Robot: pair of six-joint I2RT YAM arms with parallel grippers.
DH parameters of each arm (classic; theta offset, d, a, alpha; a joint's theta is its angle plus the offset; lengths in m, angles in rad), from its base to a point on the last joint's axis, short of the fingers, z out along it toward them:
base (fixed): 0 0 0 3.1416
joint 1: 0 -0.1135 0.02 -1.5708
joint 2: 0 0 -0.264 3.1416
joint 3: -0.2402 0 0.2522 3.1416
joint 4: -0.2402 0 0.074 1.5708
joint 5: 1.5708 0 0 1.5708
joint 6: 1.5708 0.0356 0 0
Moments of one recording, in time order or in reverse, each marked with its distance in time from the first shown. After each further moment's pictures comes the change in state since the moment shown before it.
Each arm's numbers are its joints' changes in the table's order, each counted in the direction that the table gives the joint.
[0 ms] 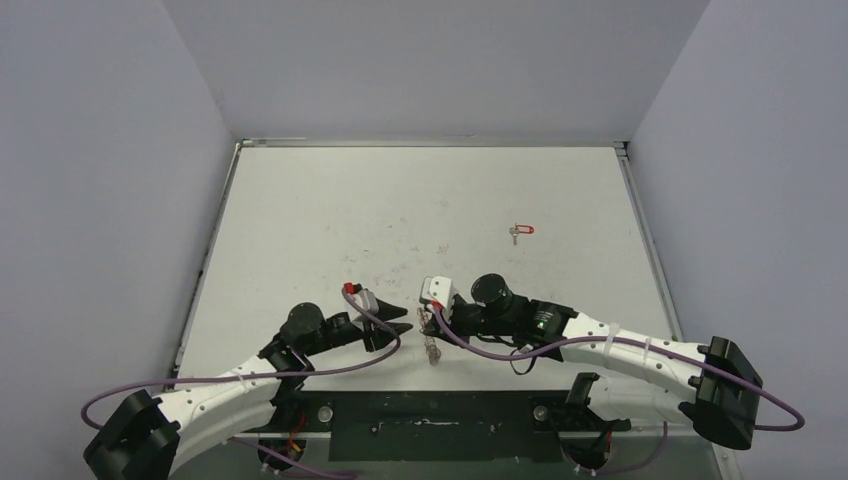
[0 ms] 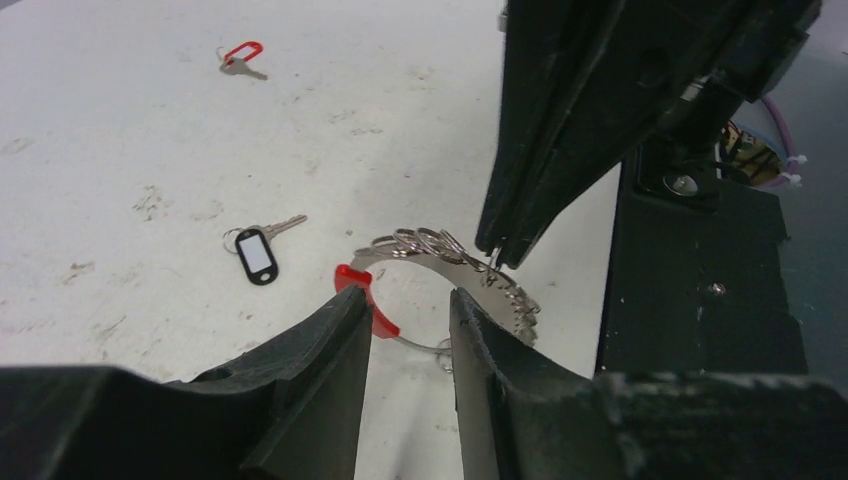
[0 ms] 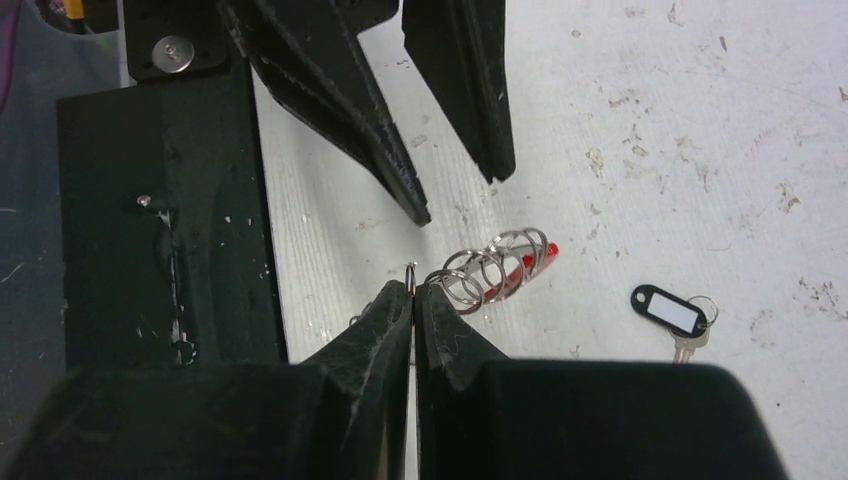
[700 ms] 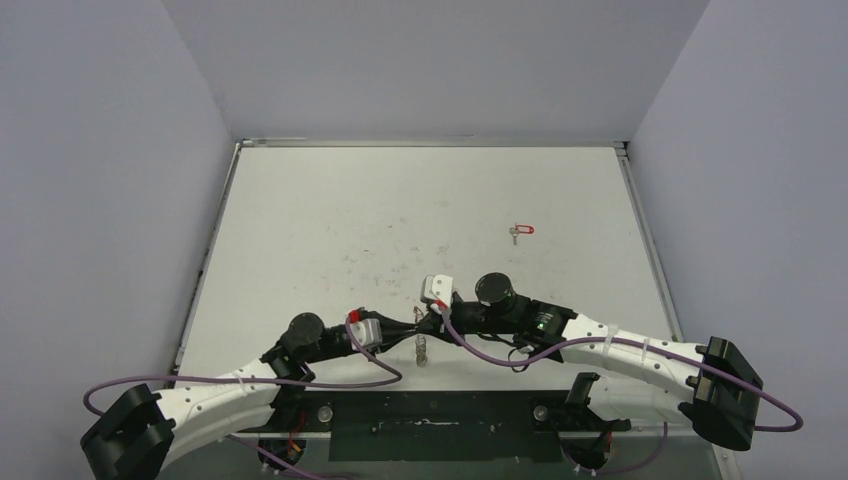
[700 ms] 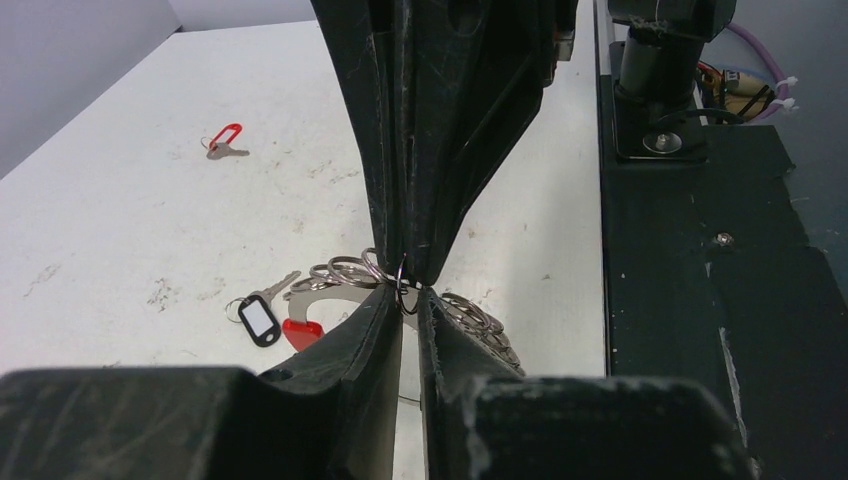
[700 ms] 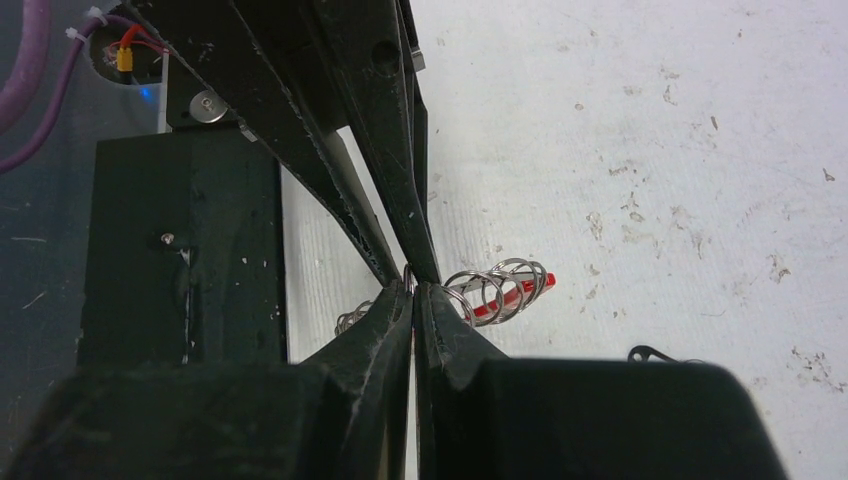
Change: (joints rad) left arm 0.124 0.005 0.042 0.111 0.034 0.238; right arm 0.008 0.000 0.034 0.152 -0.080 0.000
